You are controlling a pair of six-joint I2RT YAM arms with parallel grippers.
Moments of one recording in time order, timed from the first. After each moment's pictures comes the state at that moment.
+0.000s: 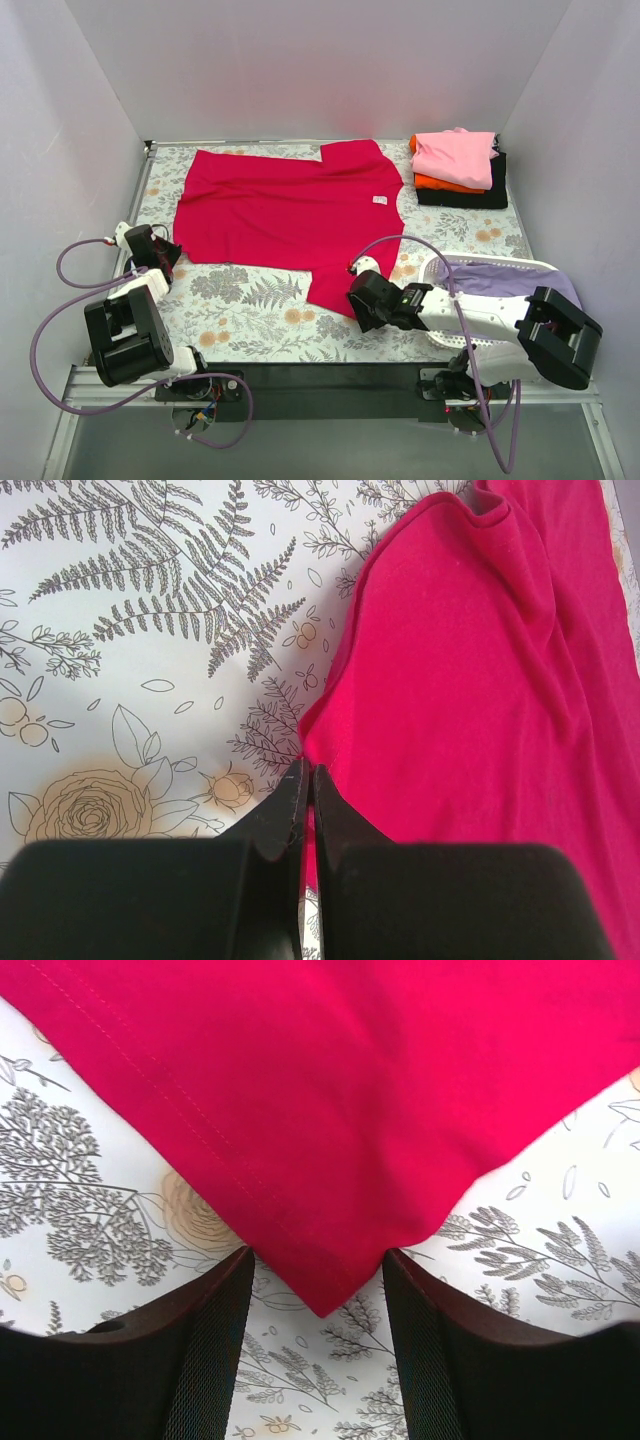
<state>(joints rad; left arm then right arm) 0.36 1.38 0.52 0.26 -0.01 -0.72 1.05 1.30 0.59 -0.35 0.24 0.47</state>
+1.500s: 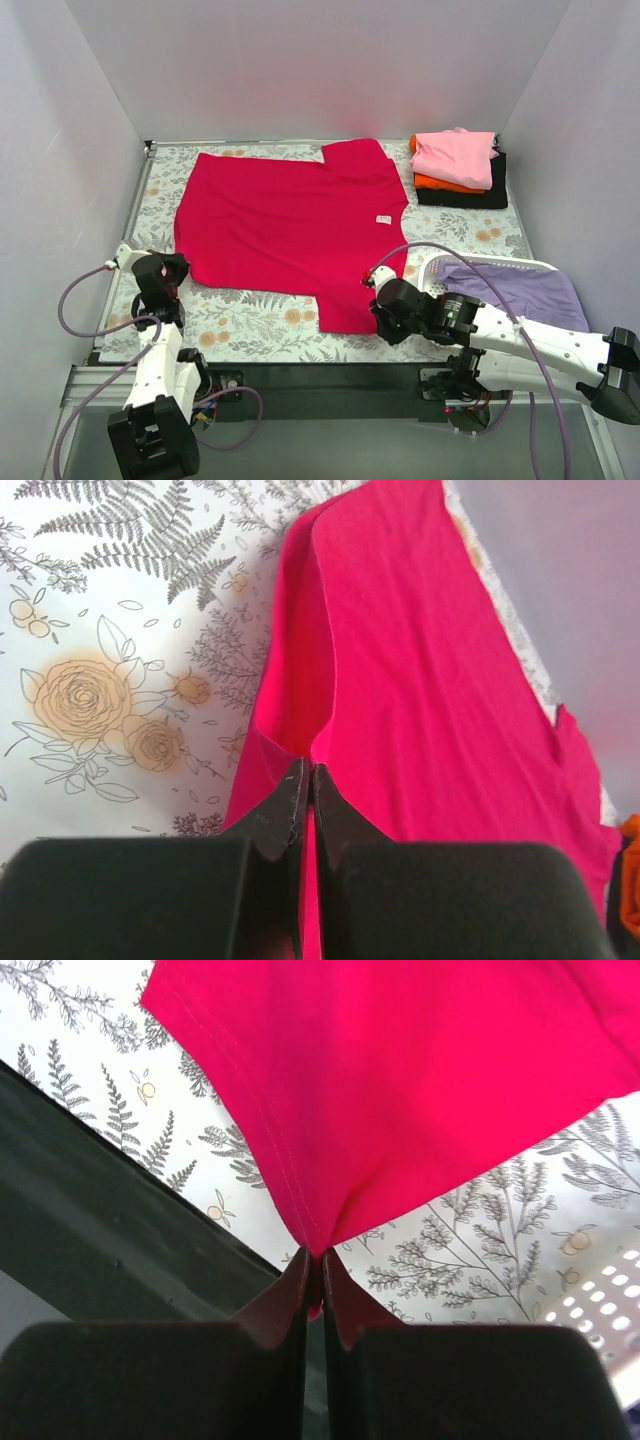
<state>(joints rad) 0.29 0.79 0.27 0.13 -0.06 -0.77 1.14 0.92 0.61 -0.67 0.10 0.47</state>
